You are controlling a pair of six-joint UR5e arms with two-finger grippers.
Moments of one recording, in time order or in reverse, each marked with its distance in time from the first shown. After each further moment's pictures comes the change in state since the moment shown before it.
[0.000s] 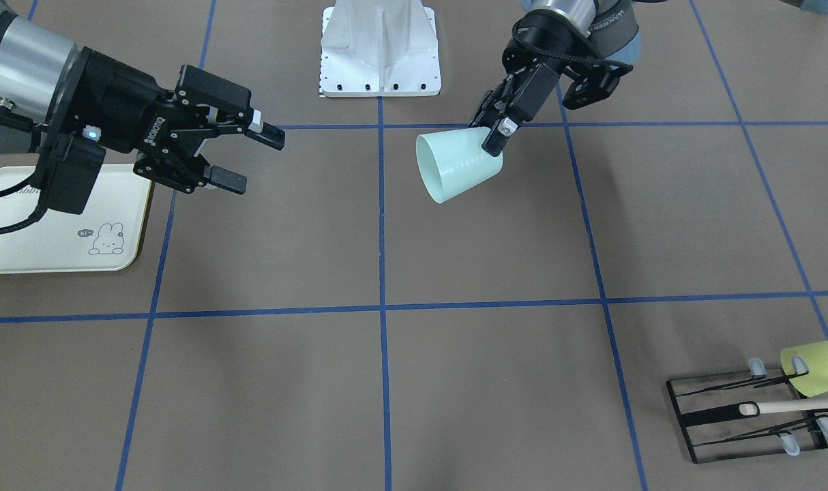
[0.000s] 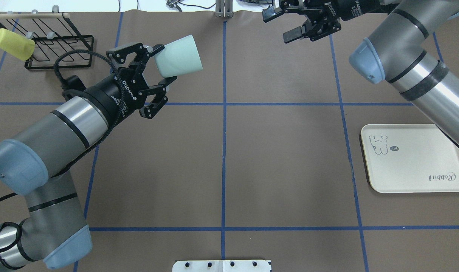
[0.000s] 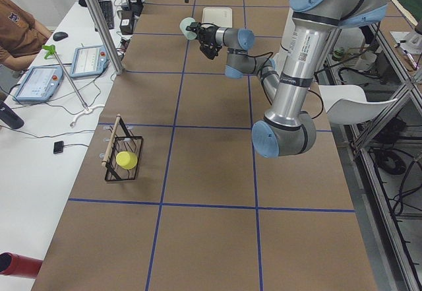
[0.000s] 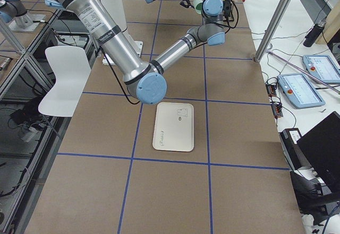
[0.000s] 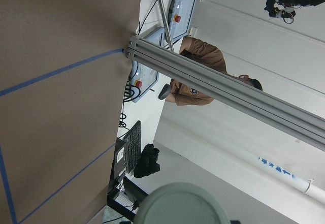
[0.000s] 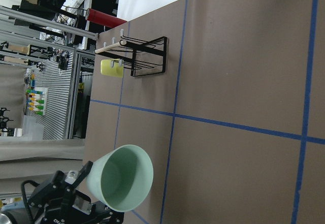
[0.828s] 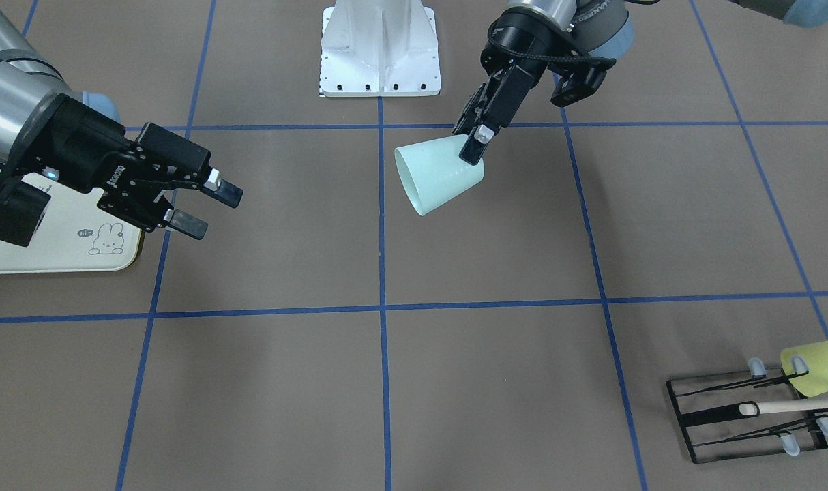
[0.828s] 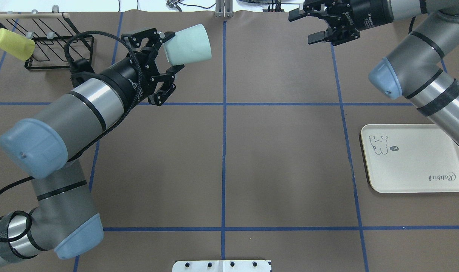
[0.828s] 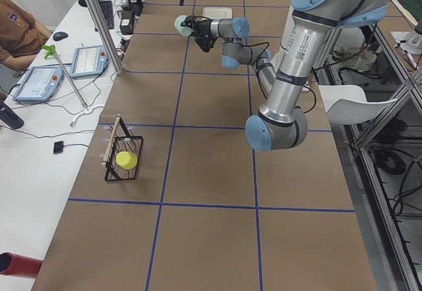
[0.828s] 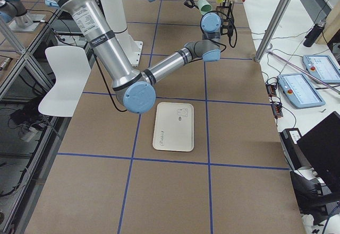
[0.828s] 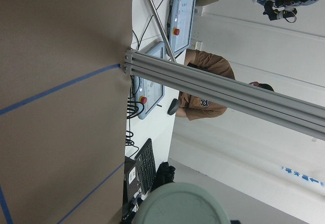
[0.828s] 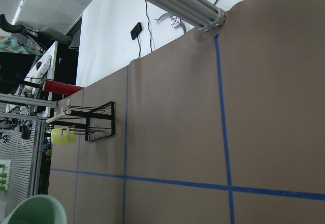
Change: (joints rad) left arm -0.032 -0.072 0.000 0.174 -0.005 0.016; right arm 0.020 -0.103 0.000 -0.074 -0.110 0.007
